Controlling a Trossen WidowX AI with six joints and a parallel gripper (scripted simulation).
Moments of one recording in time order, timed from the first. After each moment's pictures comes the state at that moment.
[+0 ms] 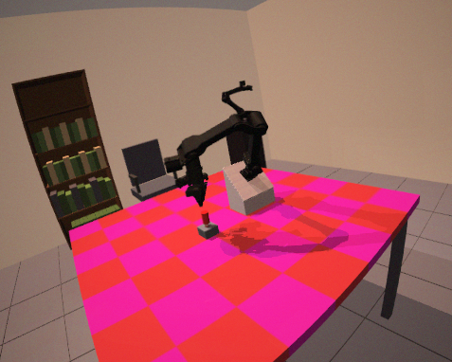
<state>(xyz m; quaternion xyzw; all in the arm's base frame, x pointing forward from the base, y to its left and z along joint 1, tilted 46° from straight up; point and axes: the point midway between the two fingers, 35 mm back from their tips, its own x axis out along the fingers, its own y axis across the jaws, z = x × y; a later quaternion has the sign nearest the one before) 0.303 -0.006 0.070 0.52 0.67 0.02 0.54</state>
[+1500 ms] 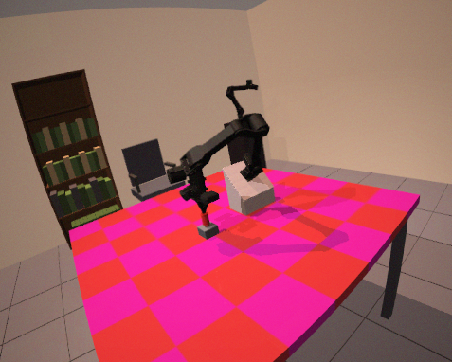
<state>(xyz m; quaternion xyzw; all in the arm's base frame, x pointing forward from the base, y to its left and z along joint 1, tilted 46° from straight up) 0.309 0.023 0.043 0.30 0.61 0.24 0.69</state>
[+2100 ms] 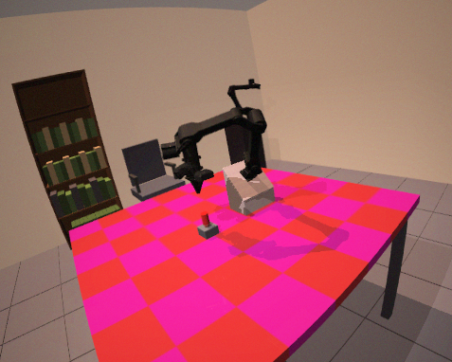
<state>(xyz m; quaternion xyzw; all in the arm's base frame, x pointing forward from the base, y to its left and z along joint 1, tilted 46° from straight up) 0.301 -0.041 0.101 0.31 0.61 0.24 0.69</state>
